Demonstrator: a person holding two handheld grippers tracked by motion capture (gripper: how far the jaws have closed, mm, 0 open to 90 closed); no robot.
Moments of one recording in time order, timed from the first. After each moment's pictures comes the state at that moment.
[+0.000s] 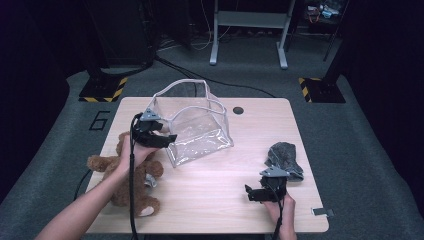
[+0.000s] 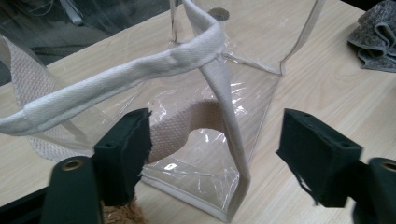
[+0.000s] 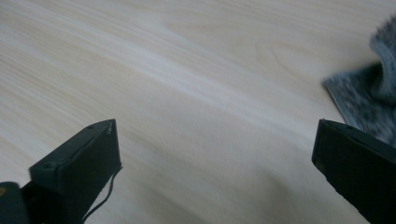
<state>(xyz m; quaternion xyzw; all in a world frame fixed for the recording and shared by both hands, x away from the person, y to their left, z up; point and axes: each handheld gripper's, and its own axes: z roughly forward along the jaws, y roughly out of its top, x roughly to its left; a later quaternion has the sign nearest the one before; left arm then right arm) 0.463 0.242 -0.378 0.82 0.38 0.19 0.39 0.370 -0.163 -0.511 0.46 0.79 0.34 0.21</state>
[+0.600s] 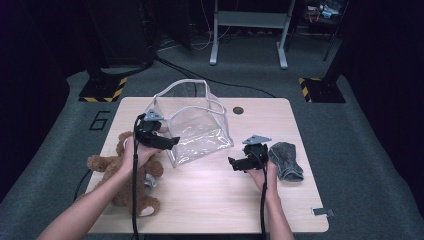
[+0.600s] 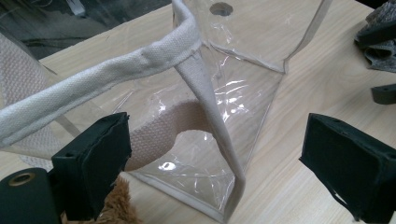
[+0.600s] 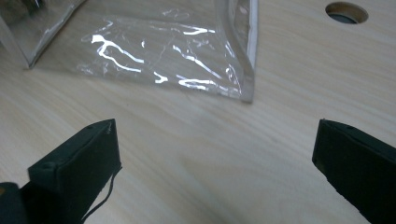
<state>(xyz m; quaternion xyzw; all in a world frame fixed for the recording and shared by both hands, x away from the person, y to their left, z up) 0.466 0.236 -0.381 0.82 0.39 0.18 0.38 0.459 -0.117 -0.473 0.42 0.80 0.39 0.18</state>
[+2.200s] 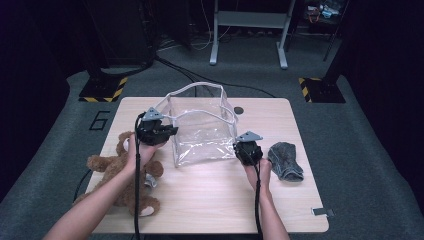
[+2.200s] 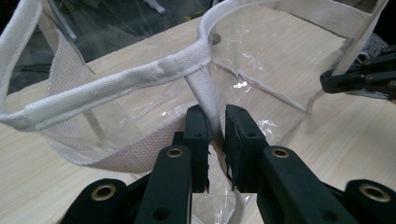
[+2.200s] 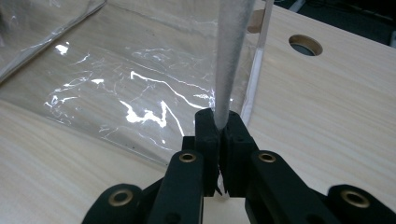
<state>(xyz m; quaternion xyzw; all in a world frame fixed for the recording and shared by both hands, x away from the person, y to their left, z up) 0.467 0.231 -0.383 0.80 0.37 0.19 0.44 0.453 -0.095 -0.463 0.43 0.78 0.37 0.26</state>
